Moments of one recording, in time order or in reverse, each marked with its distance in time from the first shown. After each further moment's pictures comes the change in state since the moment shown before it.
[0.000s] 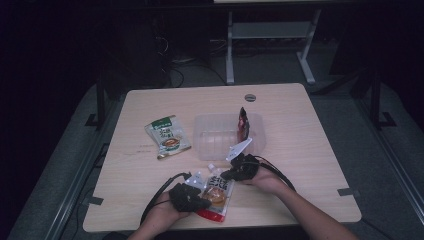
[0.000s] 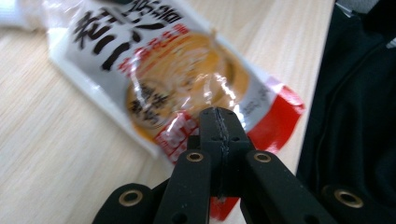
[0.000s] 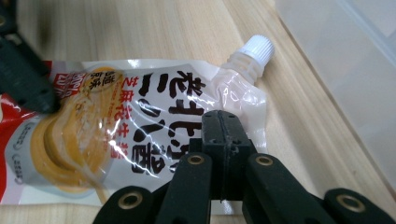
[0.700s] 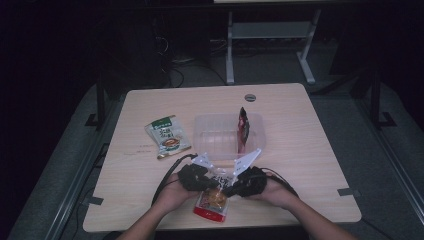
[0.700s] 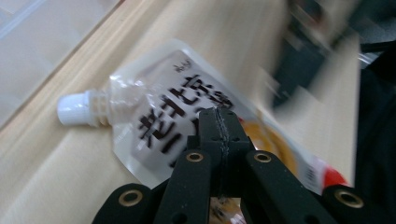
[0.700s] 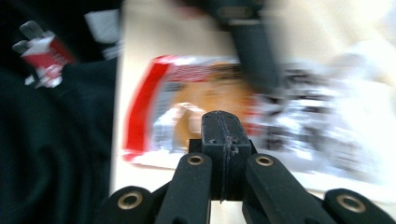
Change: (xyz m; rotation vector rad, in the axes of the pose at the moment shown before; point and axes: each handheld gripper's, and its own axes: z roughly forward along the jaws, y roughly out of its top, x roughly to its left) left arm 0.029 0.036 0.007 -0.105 -0.011 0.005; right arm 0.038 -0.014 -0.027 -0.072 0.143 -0.025
